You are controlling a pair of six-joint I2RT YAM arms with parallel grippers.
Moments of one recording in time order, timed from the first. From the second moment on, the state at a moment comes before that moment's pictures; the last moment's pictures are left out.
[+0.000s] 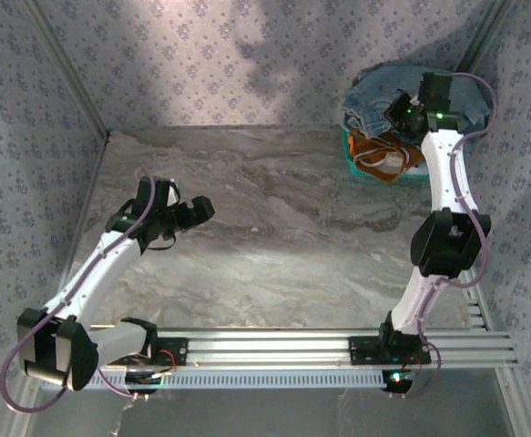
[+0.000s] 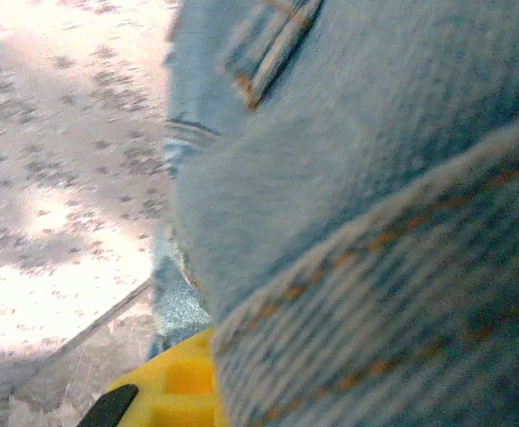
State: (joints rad) left arm -0.30 1.14 0.91 -0.61 0.18 -0.67; right arm -0.09 1.86 1.96 -0.70 -0.20 0.63
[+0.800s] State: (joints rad) left arm -0.02 0.78 1.11 -0.84 -0.05 -0.73; right arm 0.76 1.63 1.88 -0.77 -0.25 0.56
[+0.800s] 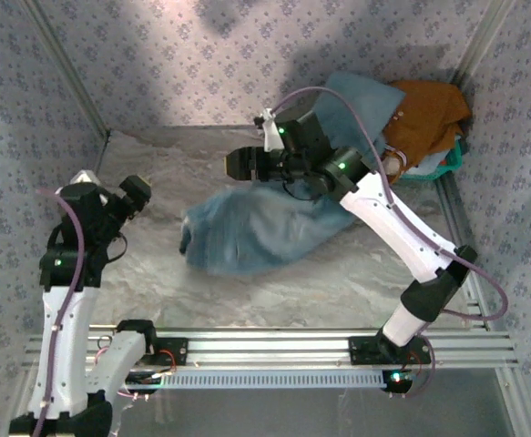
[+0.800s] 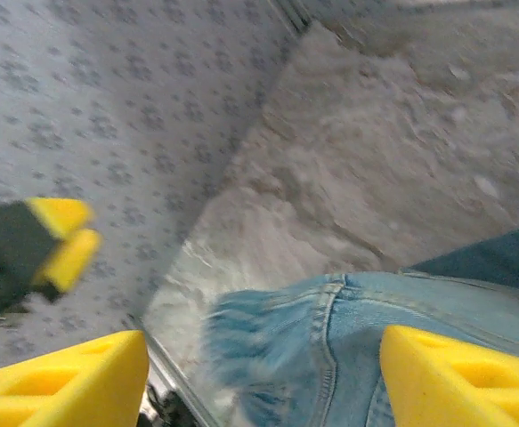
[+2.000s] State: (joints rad) left arm -1.11 1.24 0.65 -0.76 -0.24 -0.89; right arm 0.11 1.54 0.91 -0.52 -0.25 0.60
